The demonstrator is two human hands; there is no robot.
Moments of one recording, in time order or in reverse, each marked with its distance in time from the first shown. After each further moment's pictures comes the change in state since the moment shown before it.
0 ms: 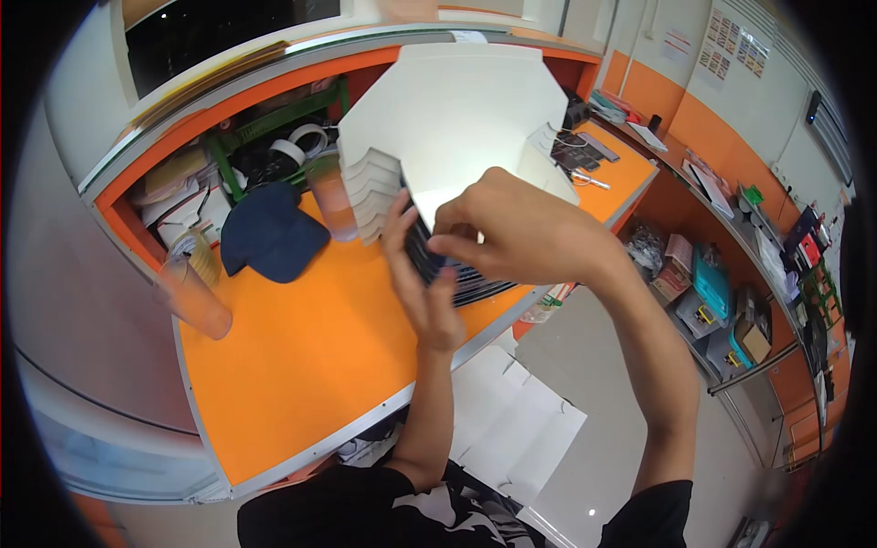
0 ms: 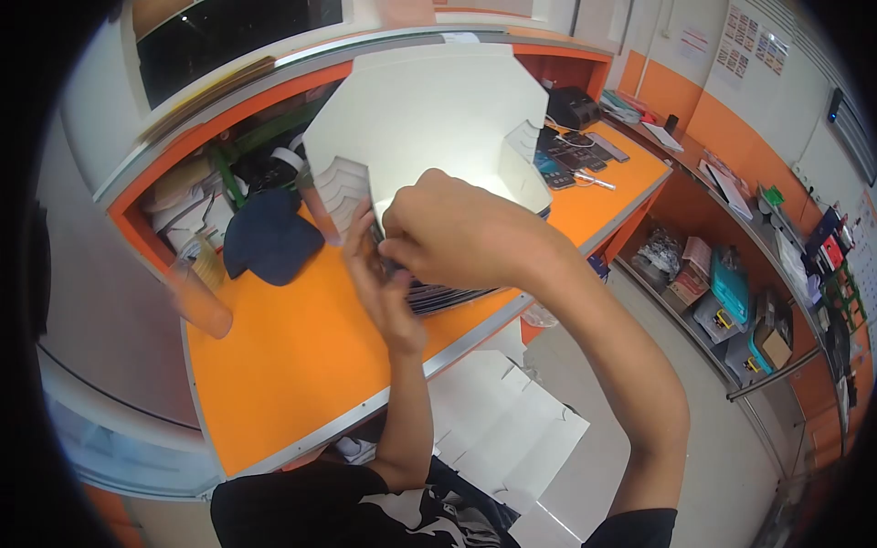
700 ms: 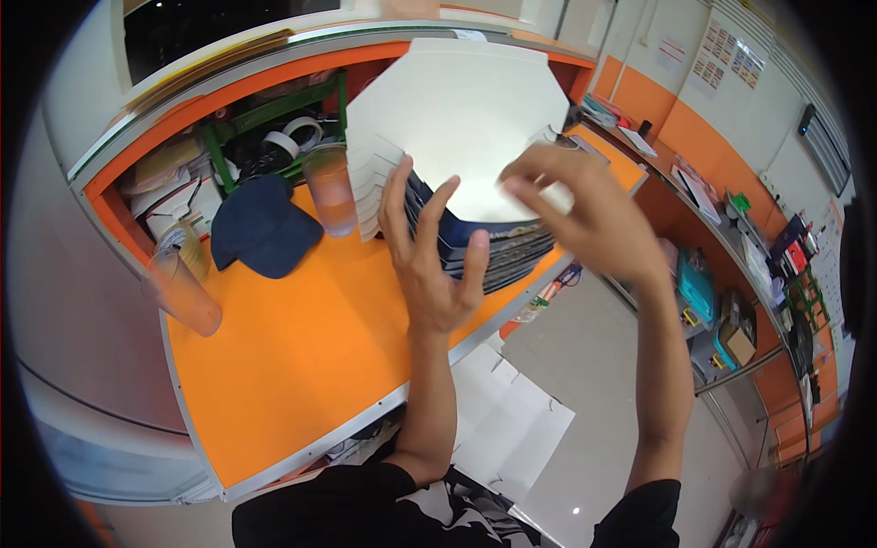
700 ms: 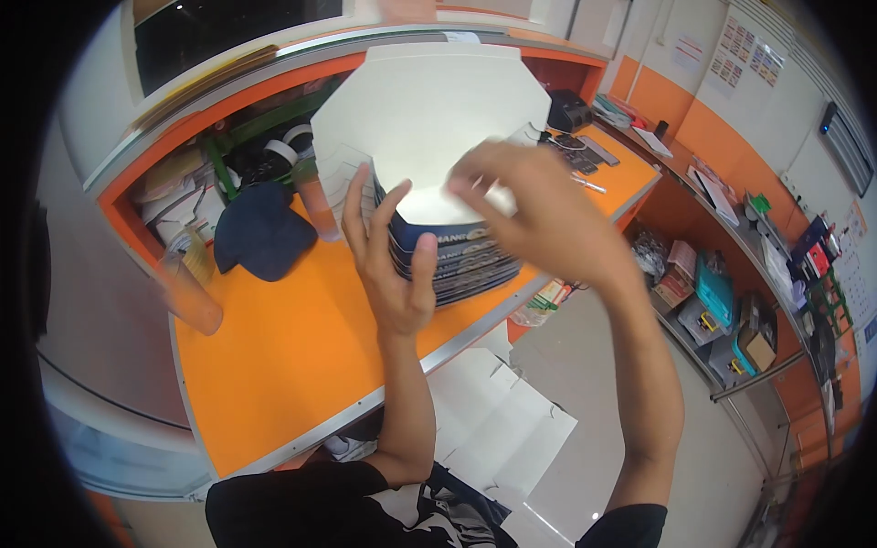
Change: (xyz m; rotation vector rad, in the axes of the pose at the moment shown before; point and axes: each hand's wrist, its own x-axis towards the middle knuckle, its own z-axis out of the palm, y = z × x) left_hand 0.026 0.003 0.002 0.590 -0.219 0.260; right_hand -0.033 0.021 -0.013 0.045 0.408 -0.055
